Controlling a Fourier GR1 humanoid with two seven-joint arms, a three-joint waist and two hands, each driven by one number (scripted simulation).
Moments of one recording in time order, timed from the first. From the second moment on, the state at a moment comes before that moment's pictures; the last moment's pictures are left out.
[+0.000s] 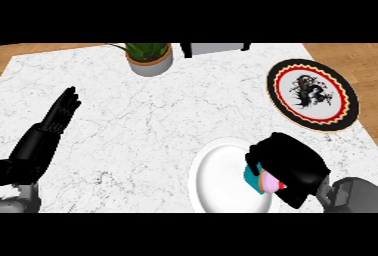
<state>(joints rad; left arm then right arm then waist) -0.06 0.36 0.00 -1.64 0.07 -0.08 -0.03 -0.42 -0.74 0.75 -1.77 0.59 0.33 0.18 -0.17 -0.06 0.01</state>
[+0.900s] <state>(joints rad) -0.05 0.37 0.00 -1.71 0.07 -0.10 -0.02 0.30 -1.11 0.21 -2.06 0.46 -0.34 -0.13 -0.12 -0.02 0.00</state>
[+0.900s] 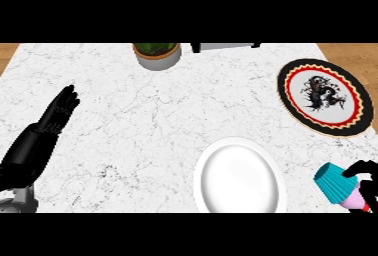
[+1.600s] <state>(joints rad) -0.16 0.32 -0.05 -1.70 0.05 -0.15 0.02 0.30 -0.97 -0.06 -1.73 0.19 -0.28 -0.42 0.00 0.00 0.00</state>
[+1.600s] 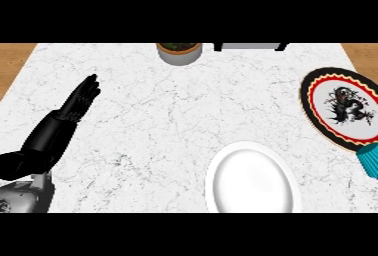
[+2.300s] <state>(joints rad) -0.20 0.29 -0.05 -1.65 0.02 -0.18 0.00 -0.25 -0.82 0.01 -1.00 0.37 -0.21 -0.51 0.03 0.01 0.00</state>
